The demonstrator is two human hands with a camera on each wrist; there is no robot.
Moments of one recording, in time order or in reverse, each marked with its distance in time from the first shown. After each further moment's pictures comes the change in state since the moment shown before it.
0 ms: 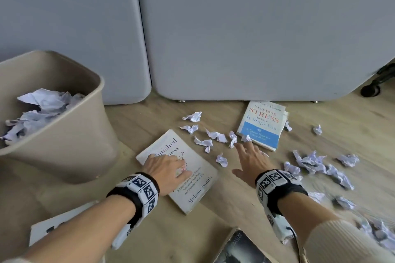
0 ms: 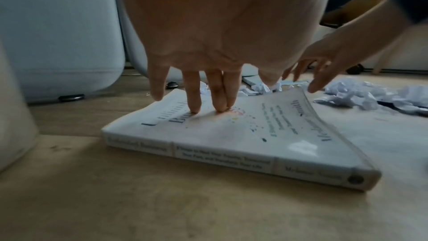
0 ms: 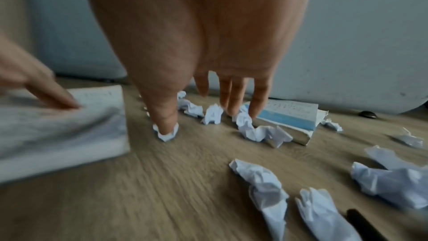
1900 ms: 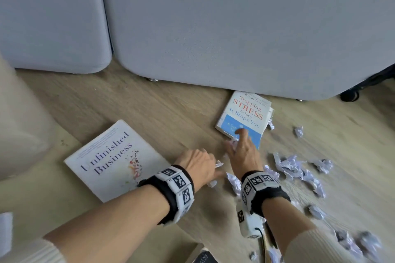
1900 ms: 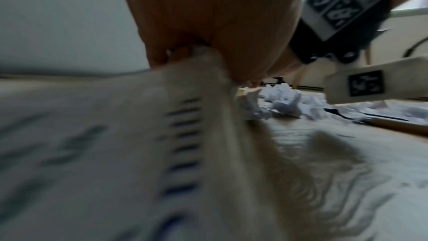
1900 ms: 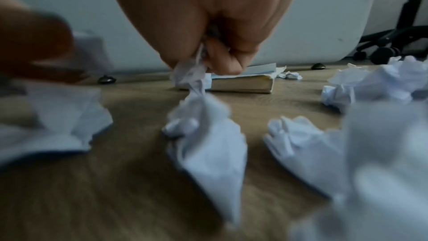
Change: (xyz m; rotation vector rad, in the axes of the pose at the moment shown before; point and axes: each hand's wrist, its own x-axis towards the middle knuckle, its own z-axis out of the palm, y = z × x) left_hand 0.104 0.131 0.010 -0.040 0.004 0.196; right_hand 0.053 0.053 0.035 0.352 0.333 0.143
